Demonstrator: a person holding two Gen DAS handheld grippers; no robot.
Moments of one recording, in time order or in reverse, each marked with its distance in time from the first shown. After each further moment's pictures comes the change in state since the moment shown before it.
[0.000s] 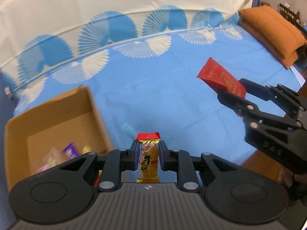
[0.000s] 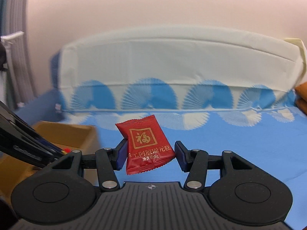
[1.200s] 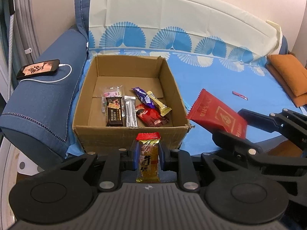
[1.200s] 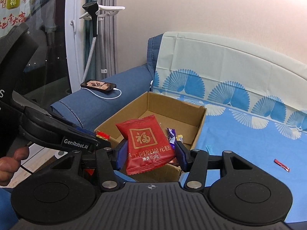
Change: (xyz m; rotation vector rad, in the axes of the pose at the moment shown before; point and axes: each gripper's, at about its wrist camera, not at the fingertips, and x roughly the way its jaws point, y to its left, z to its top) left arm -0.176 0.050 -0.238 -0.324 -0.175 0.121; right arm -0.169 0.211 -0.039 -0.264 0.085 0.270
